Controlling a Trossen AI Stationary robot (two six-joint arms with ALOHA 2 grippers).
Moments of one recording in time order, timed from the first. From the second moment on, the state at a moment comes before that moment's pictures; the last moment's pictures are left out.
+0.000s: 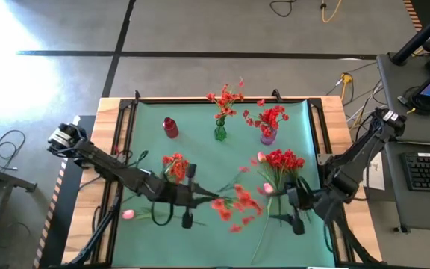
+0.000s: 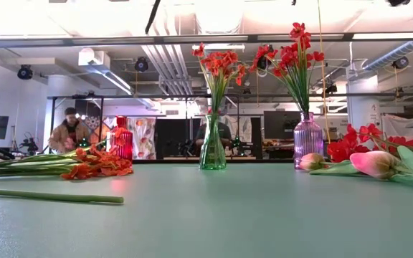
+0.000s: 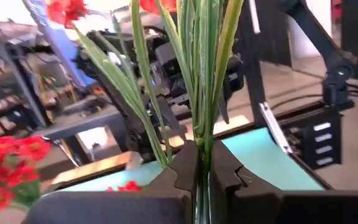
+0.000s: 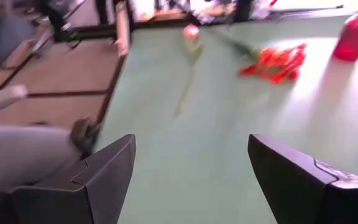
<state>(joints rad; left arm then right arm) -0.48 1.45 0.87 0.61 -0.42 0.29 0.80 1.14 0.83 -0.23 0.64 0.49</state>
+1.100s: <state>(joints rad) -0.42 1.42 0.36 1.57 -0.24 0.36 0.35 1.65 1.27 0.29 0.45 -0.10</state>
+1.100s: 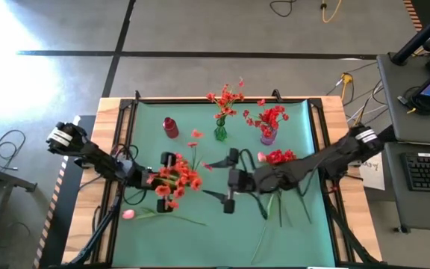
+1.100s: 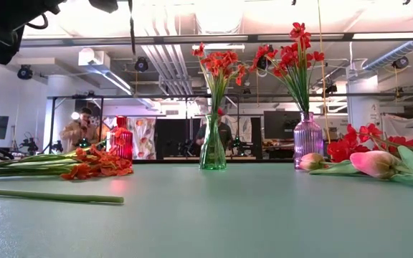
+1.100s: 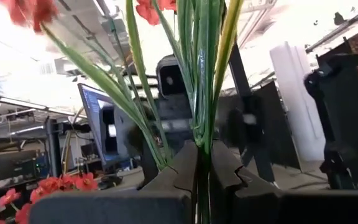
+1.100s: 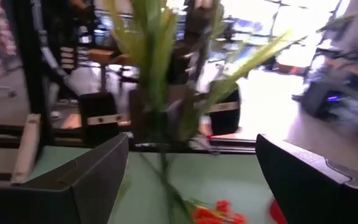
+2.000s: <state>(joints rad) -0.40 1.45 0.41 1.54 -0.52 0.41 0.25 1.75 1.40 0.33 0.27 -0.07</state>
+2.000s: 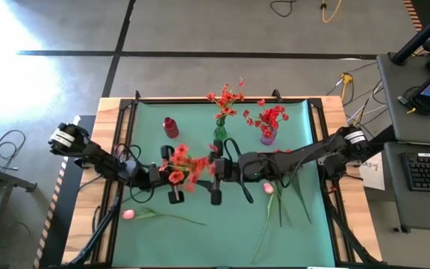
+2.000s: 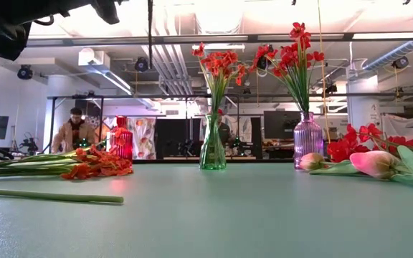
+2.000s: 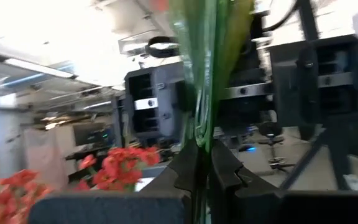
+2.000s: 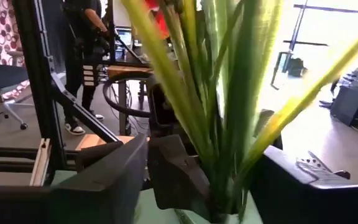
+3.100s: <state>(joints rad) -0.40 1.44 0.40 1.44 -0.70 0.25 0.19 1.70 1.40 0.26 0.31 -0.09</state>
